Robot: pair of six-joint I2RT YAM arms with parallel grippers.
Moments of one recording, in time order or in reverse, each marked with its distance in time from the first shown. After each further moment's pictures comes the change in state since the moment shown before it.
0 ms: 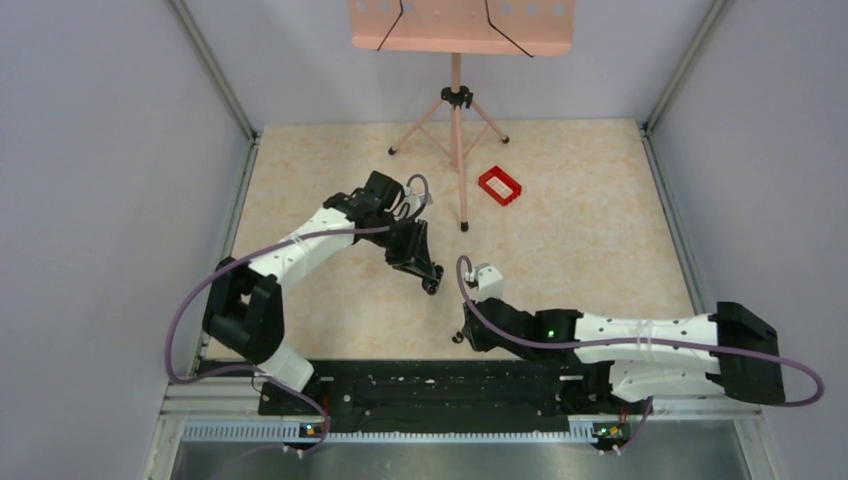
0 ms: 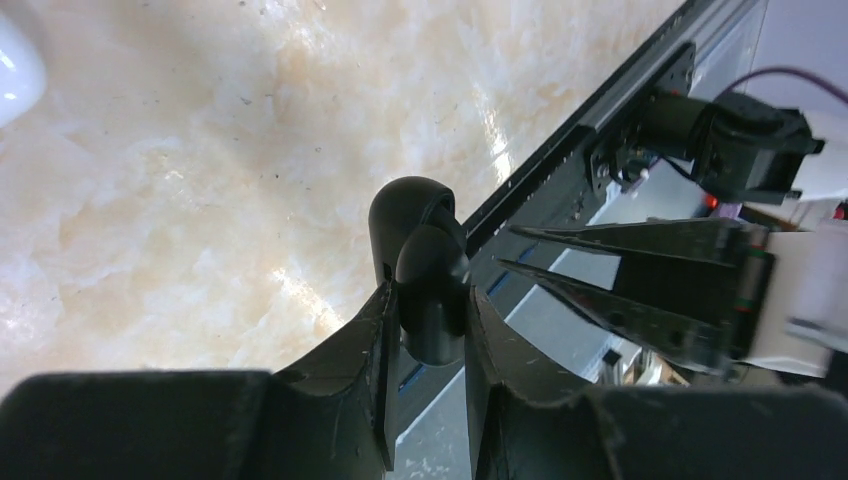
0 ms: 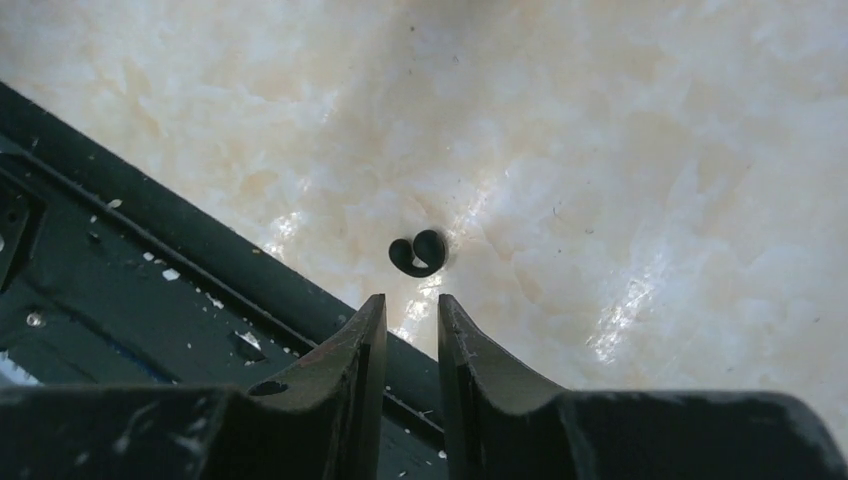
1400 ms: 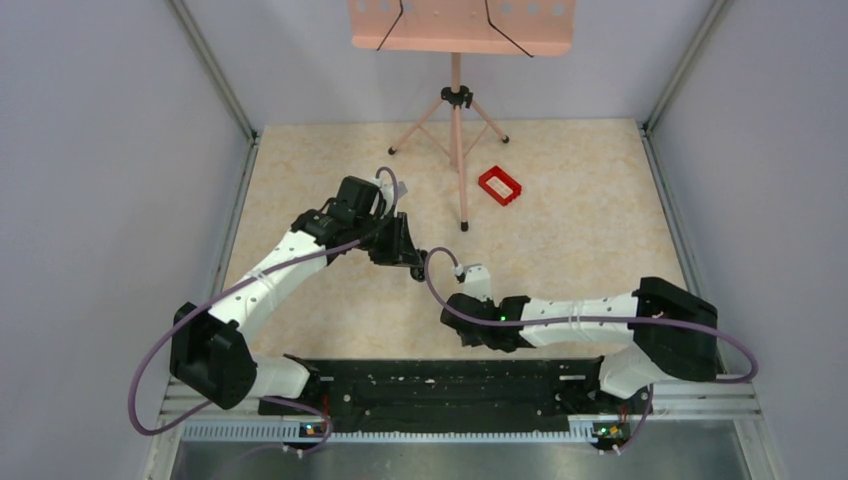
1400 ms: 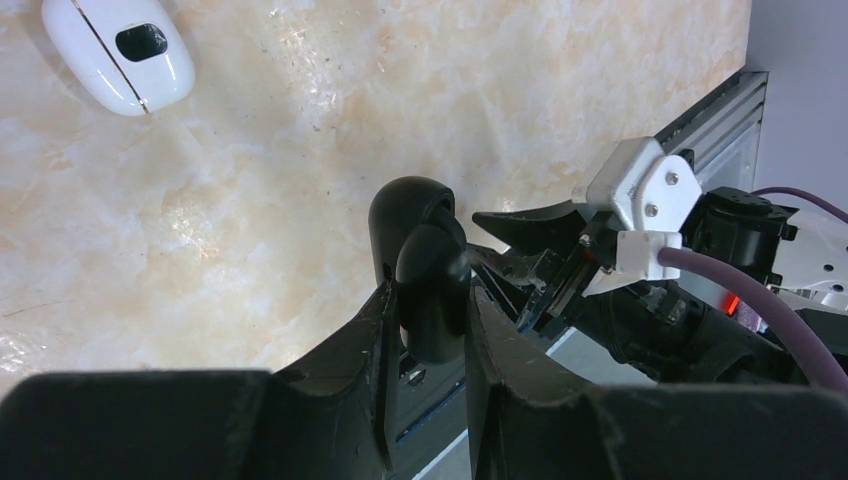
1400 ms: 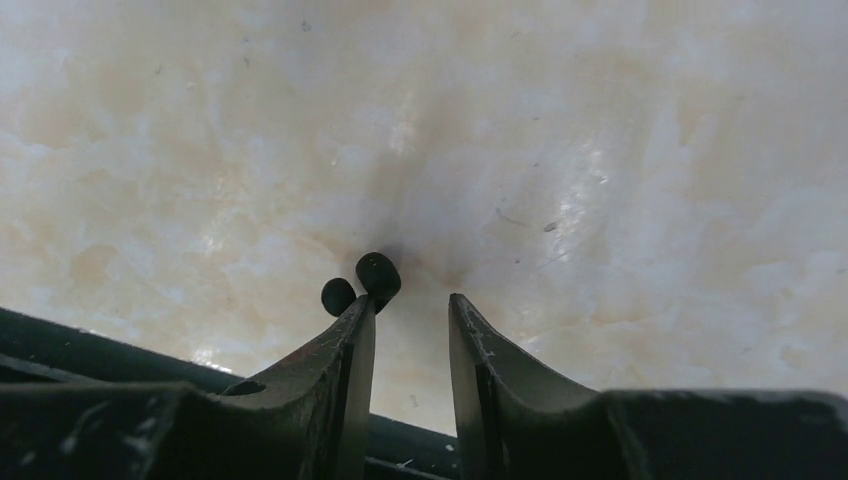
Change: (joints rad) left arm 0.018 -0.279 -0.138 0.132 -0.208 -0.170; right arm -0.068 0.403 0.148 -0.113 0.008 0.251
